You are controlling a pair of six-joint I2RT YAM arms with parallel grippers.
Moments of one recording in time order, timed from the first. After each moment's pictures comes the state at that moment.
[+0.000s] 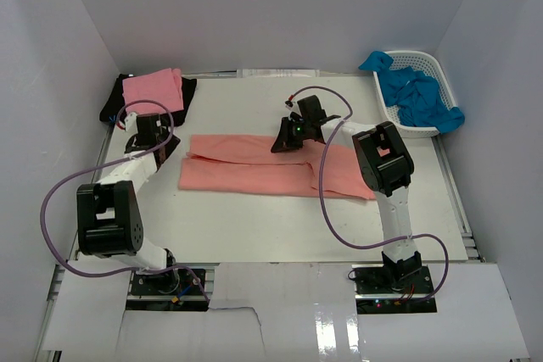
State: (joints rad) left arm 0.06 1.49 0.84 -0.08 -0.19 -0.79; right arm 0.49 2.22 1.50 -0.11 -0.56 0.49
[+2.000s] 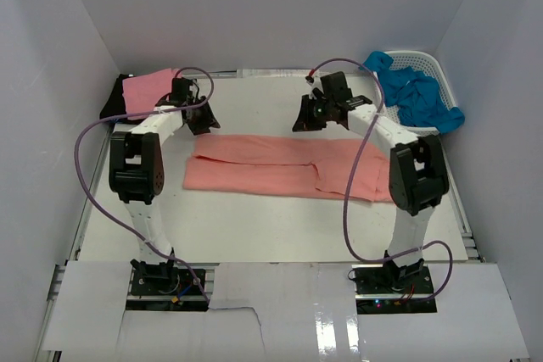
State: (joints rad) left arm -0.08 2.02 1.48 -0.37 0.20 -0.47; right arm 0.42 1.94 1.53 -0.38 -0.44 0.32
